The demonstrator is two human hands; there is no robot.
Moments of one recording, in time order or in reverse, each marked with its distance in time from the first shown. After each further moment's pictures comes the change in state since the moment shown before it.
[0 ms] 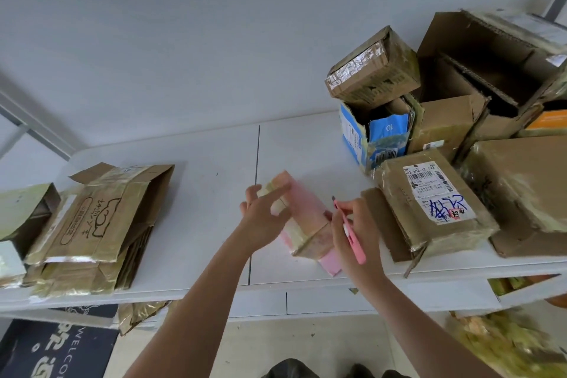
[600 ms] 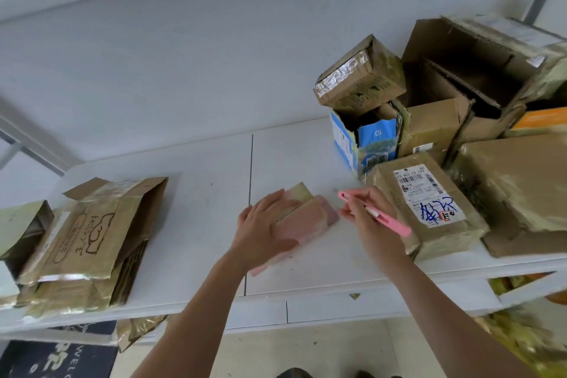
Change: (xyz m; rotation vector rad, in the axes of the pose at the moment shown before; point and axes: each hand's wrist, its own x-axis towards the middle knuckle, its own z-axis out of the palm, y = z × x) left_hand 0.006 -0.010 0.010 0.301 0.041 0.301; right_hand 0.037 0.001 -0.038 0.449 -0.020 0.246
